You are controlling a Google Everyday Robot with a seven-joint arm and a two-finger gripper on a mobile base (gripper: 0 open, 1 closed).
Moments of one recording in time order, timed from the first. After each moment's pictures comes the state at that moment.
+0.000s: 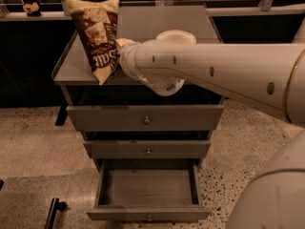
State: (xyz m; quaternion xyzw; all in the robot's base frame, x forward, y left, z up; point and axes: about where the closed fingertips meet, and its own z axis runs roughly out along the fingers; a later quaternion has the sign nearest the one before) arm 0.730 0.070 0.860 -0.69 0.45 -0.28 0.49
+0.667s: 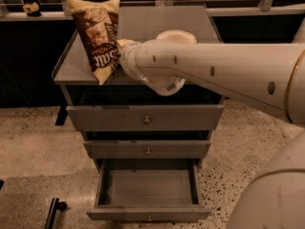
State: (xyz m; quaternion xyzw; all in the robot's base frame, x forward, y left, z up) arm 0.731 0.068 0.860 -0.69 0.45 -0.28 0.49
